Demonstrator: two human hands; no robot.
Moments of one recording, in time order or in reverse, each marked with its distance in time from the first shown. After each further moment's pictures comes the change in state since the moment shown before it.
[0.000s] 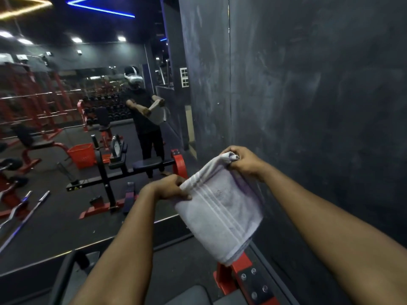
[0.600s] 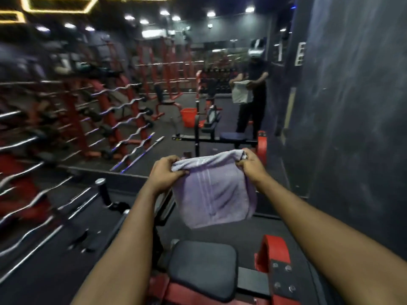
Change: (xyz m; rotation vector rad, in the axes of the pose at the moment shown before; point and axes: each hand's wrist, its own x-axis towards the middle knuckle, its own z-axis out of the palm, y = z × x) left_hand -0.217 0.019 0.063 -0.163 0.906 -0.482; right_hand -0.038 -0.013 0.121 0.361 -0.254 0.001
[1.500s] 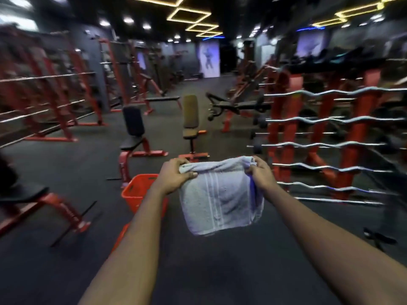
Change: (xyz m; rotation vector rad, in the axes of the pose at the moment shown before) left_hand -0.743 -0.118 -0.514 0.513 0.827 -1.019; right_hand -0.553 -0.209 0.704 0.381 -1.403 -0.132
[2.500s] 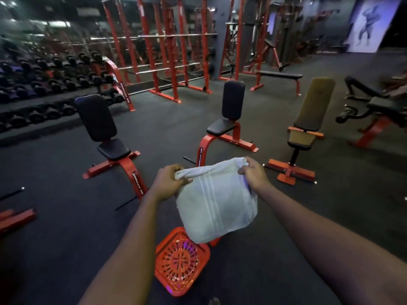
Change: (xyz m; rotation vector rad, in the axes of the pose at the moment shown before) left_hand 0.332 -0.450 -0.102 0.092 0.369 -0.605; right_hand 0.524 0.134 0.494 -0.134 -0.663 0.075
